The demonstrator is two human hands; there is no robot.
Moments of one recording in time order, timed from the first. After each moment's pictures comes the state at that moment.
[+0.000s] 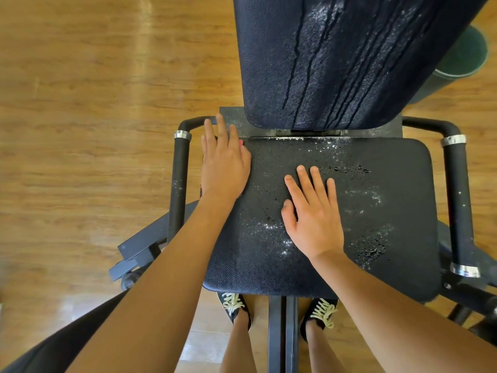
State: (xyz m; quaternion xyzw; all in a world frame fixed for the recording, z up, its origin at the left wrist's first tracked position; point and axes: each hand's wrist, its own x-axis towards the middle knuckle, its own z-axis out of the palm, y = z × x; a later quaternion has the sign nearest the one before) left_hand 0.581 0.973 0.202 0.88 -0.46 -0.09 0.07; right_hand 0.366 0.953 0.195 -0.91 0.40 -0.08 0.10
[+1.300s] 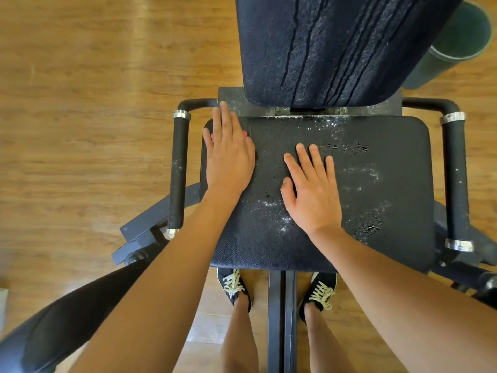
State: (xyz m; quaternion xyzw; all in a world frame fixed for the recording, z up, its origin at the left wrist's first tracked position) left_hand 0.557 0.991 0.202 0.88 -0.45 -0.10 0.07; right_hand 0.367 0.953 0.200 -0.91 0.40 -0.08 0.11
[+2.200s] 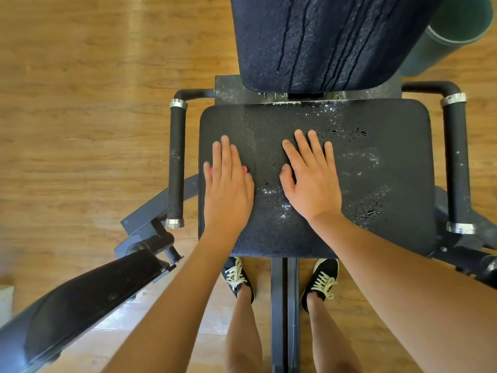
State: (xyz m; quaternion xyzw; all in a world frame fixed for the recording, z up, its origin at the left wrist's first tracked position) left_hand 0.503 1.070 0.208 0.88 -0.46 -0.12 0.06; right_hand 0.368 0.954 0.198 -0.91 0.40 -0.09 0.12
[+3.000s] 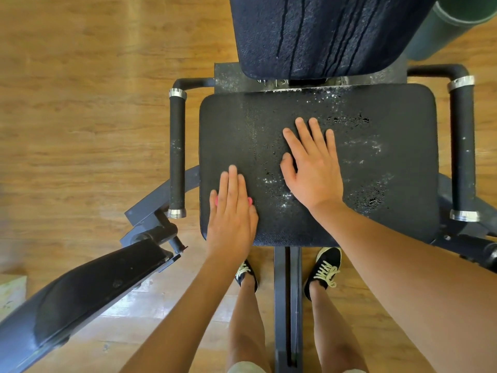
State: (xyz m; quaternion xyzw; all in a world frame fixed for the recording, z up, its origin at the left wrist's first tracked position) left_hand 0.465 1.132 0.205 0.86 -0.49 -0.13 0.03; right_hand 0.366 0.955 0.198 -0.90 0.40 -0.10 0.12
